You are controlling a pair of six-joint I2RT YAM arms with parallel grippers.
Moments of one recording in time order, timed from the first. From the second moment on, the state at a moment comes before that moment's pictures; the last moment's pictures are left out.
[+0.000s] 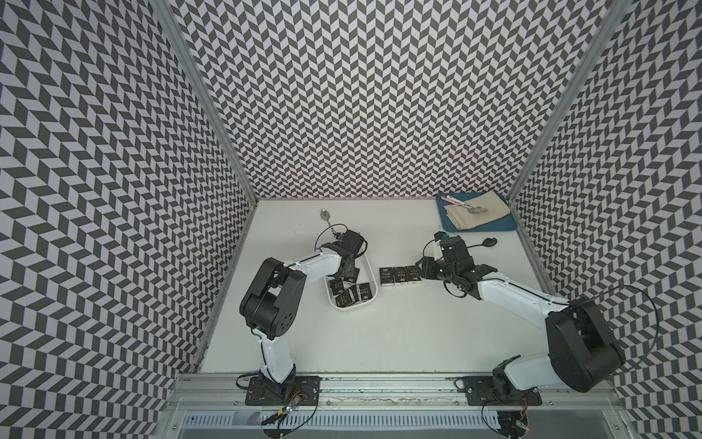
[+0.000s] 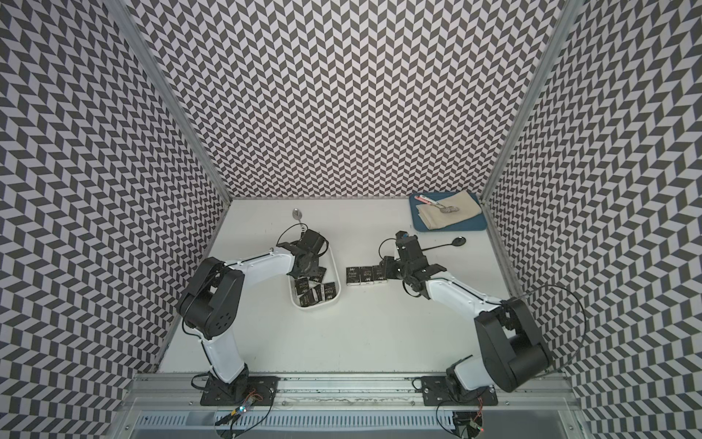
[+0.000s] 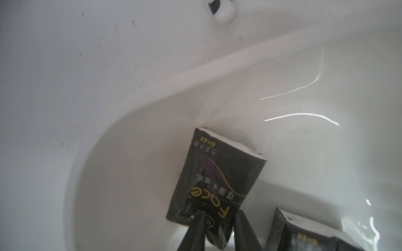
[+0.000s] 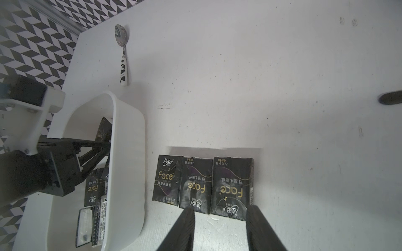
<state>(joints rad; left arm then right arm) -0.50 1.85 1.17 -0.55 -0.40 -0.44 0.45 1.45 0.81 -0.13 -0.13 0.49</state>
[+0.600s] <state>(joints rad) -0.51 1.68 1.21 -0.60 -0.43 -0.46 0.45 1.40 0.82 -0.14 -0.15 0.49</state>
